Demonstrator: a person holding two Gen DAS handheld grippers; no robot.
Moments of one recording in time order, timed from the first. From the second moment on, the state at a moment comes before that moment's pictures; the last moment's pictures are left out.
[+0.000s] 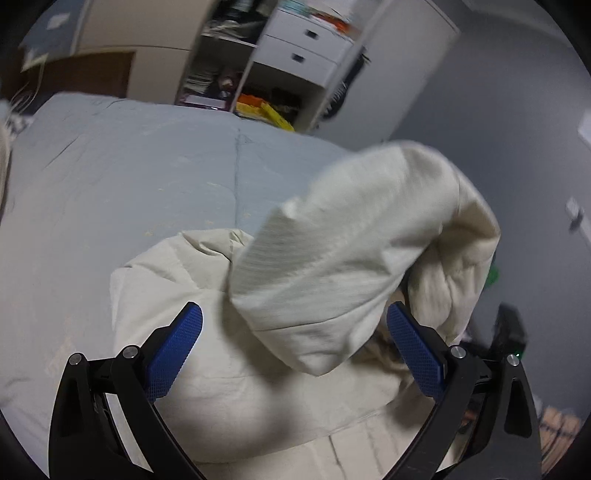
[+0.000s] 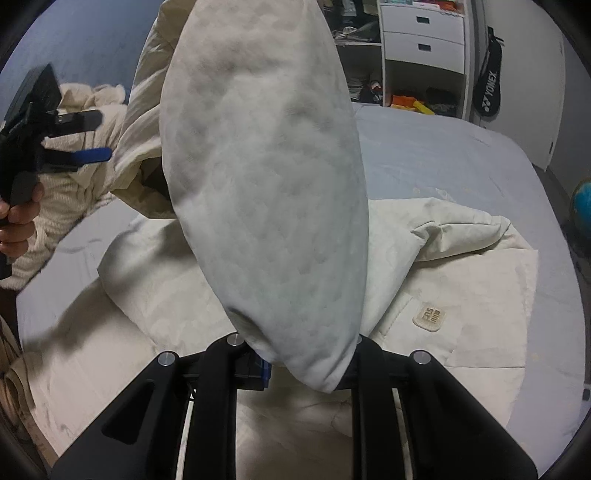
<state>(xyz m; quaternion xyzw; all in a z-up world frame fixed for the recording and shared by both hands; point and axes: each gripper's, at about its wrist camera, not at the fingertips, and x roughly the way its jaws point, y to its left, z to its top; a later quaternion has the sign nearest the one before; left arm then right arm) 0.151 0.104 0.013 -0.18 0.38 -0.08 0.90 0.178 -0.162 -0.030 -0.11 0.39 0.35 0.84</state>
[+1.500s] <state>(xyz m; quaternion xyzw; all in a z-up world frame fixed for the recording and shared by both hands) 0.095 0.087 -0.064 -0.10 0.51 -0.12 0.85 0.170 -0.221 -0.098 0.57 0.56 0.30 0.52</state>
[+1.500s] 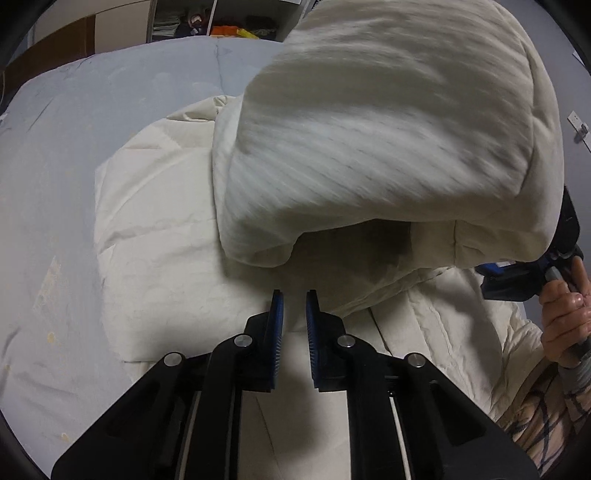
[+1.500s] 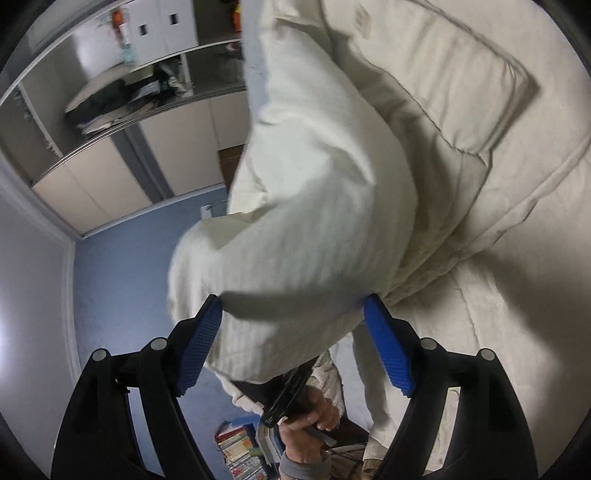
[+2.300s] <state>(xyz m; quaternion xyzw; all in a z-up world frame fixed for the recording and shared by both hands) 0.106 0.102 0.001 -0.31 0.44 -0.19 0.82 0.175 -0.174 -0.040 0.26 0.55 0.29 0.73</state>
